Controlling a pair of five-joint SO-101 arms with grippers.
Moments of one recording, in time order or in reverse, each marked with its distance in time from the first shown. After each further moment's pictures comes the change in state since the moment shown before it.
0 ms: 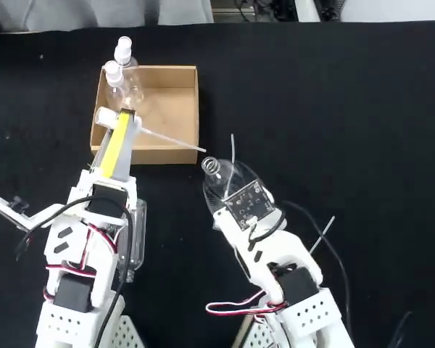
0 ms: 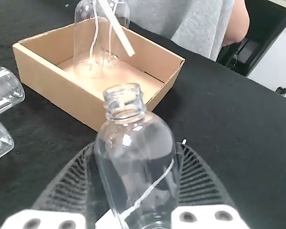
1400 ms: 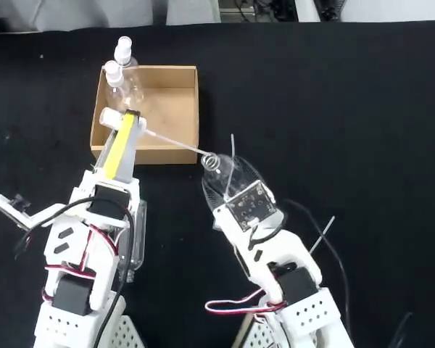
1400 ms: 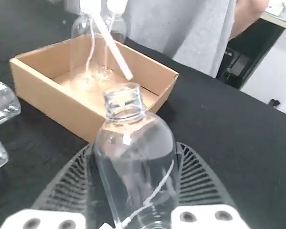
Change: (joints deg) left arm 1.8 -0.2 -2.1 3.3 0.0; right arm 0.2 0.0 0.9 -4.7 0.0
